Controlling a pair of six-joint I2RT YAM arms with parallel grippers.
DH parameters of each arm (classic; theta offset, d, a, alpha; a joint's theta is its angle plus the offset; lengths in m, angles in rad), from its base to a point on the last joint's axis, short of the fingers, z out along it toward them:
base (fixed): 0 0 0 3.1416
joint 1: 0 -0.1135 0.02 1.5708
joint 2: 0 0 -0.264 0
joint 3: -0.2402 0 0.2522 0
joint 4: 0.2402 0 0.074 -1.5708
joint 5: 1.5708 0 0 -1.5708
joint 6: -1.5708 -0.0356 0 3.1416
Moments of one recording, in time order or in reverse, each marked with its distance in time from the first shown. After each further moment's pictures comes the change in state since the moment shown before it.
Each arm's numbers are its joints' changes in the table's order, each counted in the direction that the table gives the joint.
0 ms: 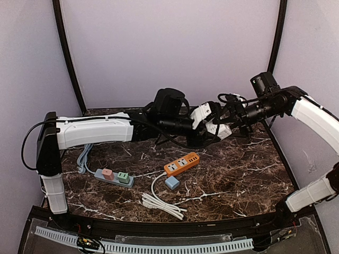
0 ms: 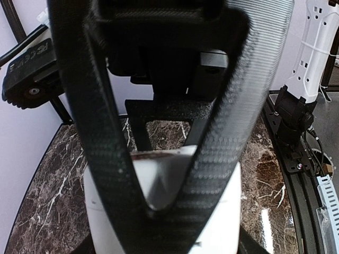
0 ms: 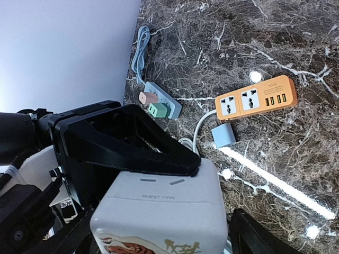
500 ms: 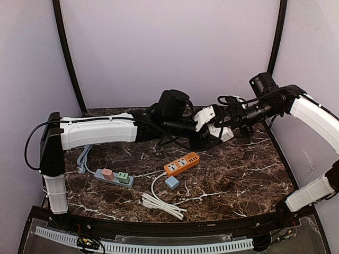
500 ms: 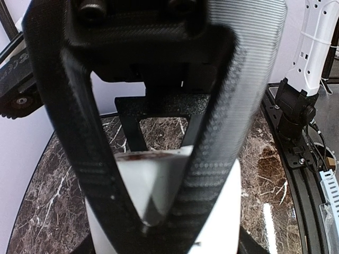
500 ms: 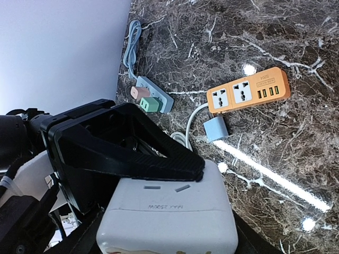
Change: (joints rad) left arm 0.011 0.037 -0.043 0.034 -0.013 -0.031; right arm 0.000 0.022 -0.022 0.069 0.010 0.045
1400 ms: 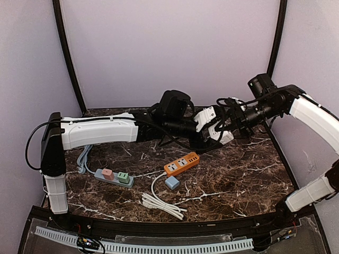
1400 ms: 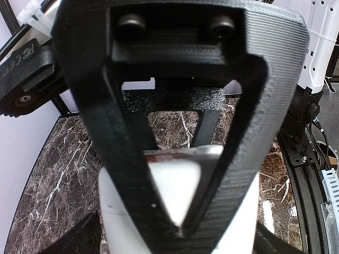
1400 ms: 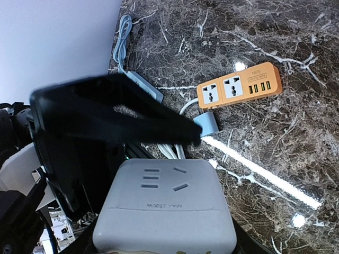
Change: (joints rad) left arm 0.005 0.009 -0.014 0.031 -0.022 0.002; right arm -0.018 0.002 -0.002 0.035 0.045 0.043
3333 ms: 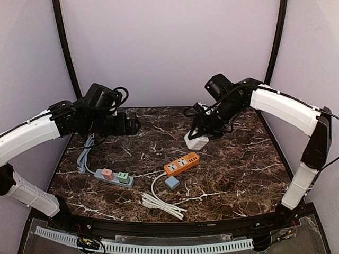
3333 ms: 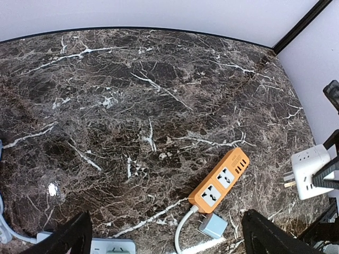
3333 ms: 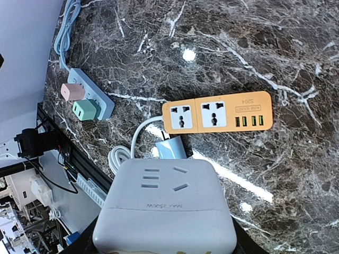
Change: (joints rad) left arm -0.229 -0.672 0.452 0.557 -0.596 0.994; right arm -0.243 0.344 -0.271 0.044 0.332 0.019
